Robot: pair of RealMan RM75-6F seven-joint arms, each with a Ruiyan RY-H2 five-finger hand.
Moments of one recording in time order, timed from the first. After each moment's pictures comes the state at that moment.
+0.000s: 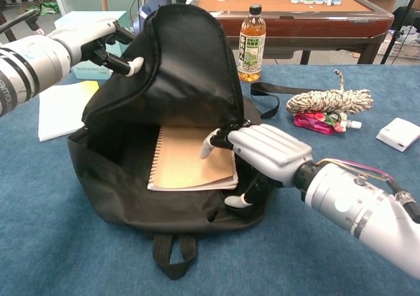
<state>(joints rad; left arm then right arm) -0.80 -1.58 -0.38 -1.58 0.82 1.13 0.36 0.64 -1.90 0.10 -1.19 -1.52 1.03 -0.19</state>
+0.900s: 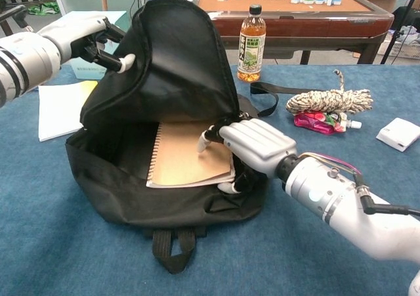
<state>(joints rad) -0.79 -1.56 -0.38 -1.59 0.81 1.14 0.33 0.70 -2.01 0.13 -0.99 -1.51 1.05 -0.14</state>
